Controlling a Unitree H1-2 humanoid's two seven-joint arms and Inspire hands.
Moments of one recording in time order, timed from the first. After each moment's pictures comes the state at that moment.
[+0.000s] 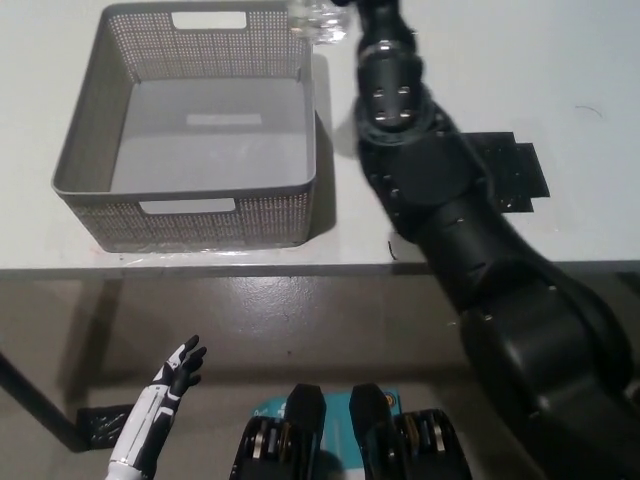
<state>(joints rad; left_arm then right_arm) 0.05 0.17 -0.04 0.07 0.05 -0.18 -0.08 -1.32 0.13 0.05 1.12 -0.09 -0.31 -0.43</state>
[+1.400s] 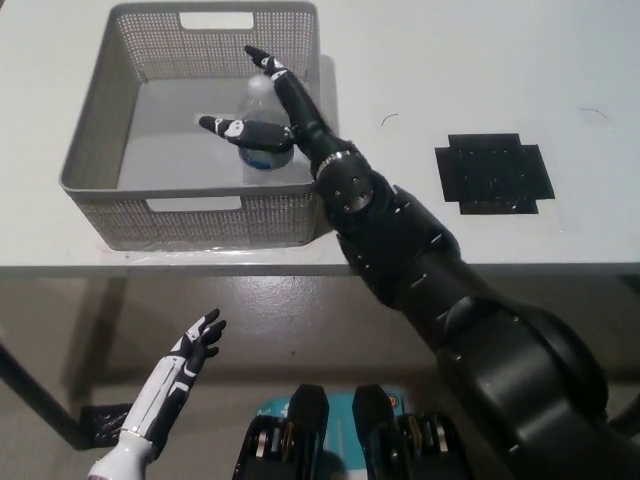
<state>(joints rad) -0.02 0.19 -0.06 0.07 0.06 -0.17 -0.13 -1.26 0.14 0.20 1.38 -0.17 -0.28 -0.17</state>
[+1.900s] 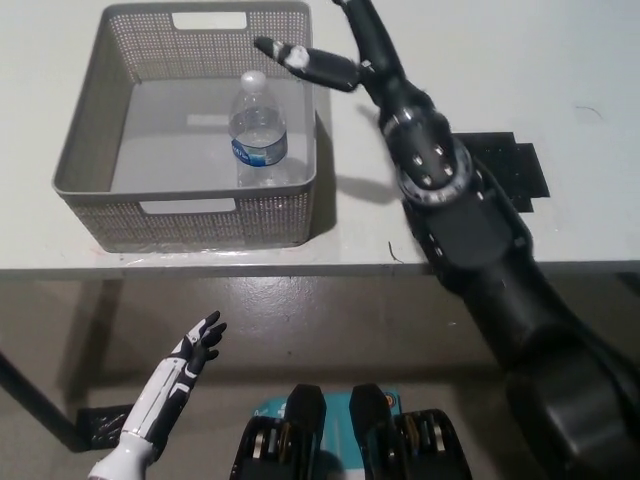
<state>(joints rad) -0.02 0.19 -0.06 0.08 0.06 -0.17 -0.13 -1.03 0.03 0.14 0.81 -0.15 -0.24 -0.12</state>
